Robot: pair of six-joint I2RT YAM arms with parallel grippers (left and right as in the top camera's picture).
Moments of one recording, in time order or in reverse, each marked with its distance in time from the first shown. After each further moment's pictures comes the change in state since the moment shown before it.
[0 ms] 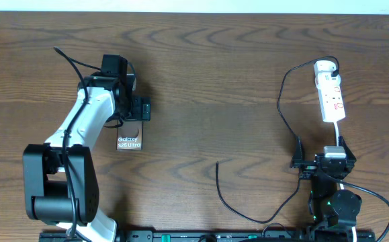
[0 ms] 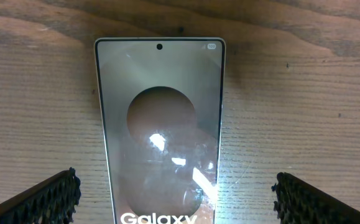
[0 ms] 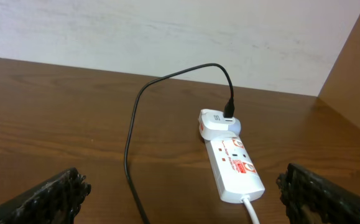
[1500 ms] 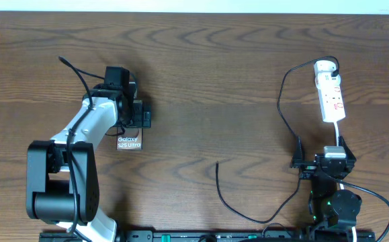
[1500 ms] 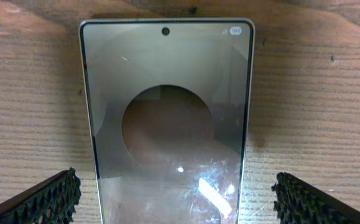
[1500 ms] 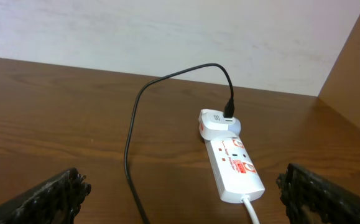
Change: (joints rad) left arm 0.000 0.005 -0.139 0.175 -0.026 0.005; right arm 0.000 0.000 0.000 0.000 0.000 0.000
